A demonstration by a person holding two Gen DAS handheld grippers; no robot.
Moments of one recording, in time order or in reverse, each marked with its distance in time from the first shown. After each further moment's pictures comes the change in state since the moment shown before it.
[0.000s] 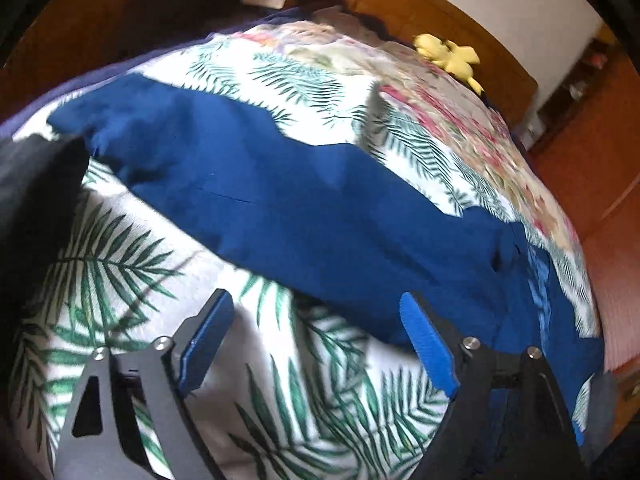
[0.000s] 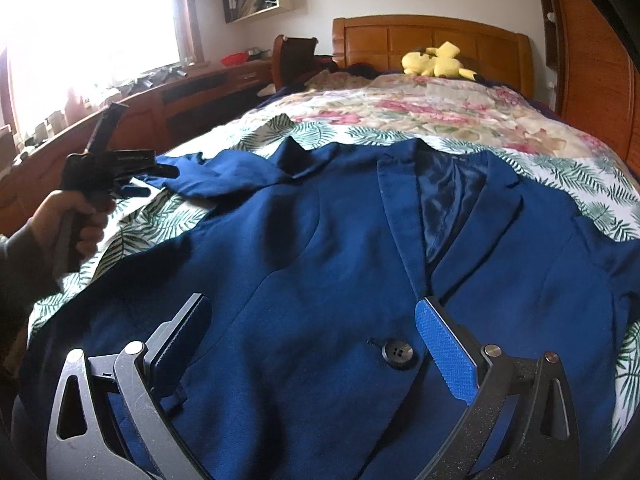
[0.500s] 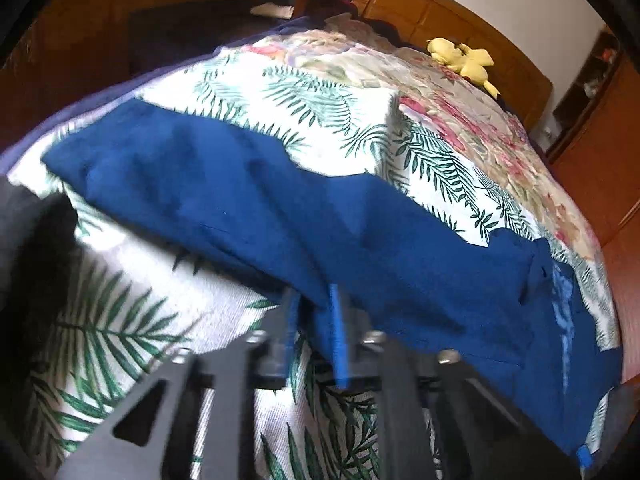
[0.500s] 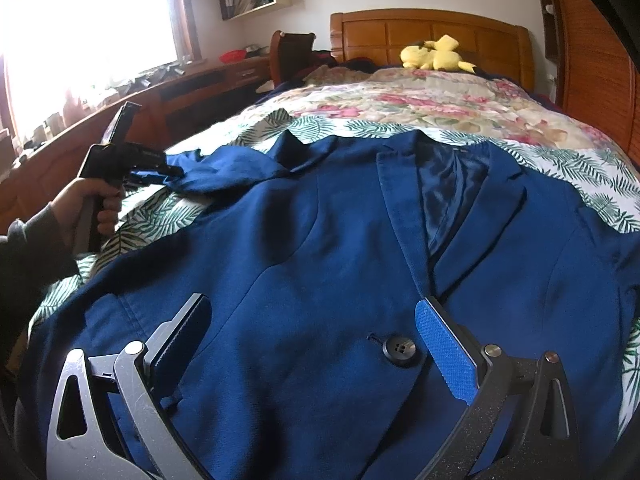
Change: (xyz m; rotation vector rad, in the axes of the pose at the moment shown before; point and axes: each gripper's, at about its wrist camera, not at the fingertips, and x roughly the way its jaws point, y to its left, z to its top) left arm 0.015 -0.011 0.026 0.055 -0.041 0.094; right arm 0.006 -0.003 -0.001 0.016 0.011 0.006
